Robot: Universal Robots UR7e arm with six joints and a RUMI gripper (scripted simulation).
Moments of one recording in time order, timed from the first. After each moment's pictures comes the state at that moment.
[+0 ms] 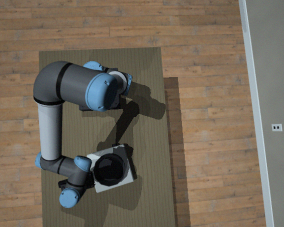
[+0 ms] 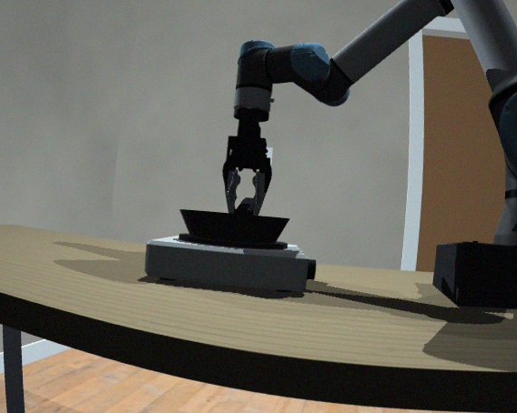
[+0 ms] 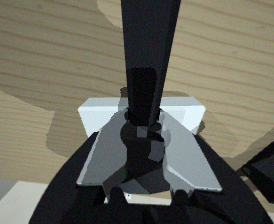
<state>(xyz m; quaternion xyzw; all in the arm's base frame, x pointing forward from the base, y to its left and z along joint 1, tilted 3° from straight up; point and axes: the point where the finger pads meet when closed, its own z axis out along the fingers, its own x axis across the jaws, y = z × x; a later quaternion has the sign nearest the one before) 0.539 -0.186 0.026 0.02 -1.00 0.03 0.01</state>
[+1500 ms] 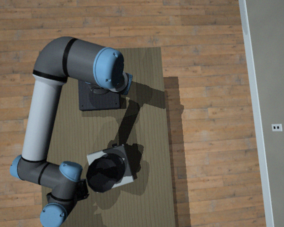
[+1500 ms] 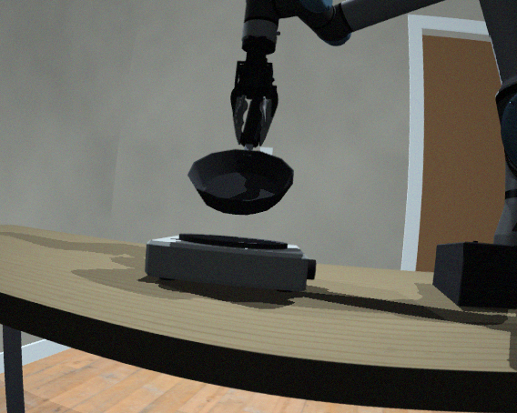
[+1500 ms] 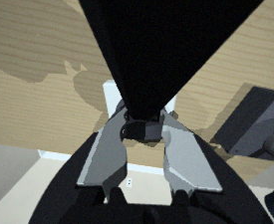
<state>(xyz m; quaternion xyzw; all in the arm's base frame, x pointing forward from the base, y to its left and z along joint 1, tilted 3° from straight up) 0.540 -0.178 0.182 0.02 -1.00 0.03 0.01</state>
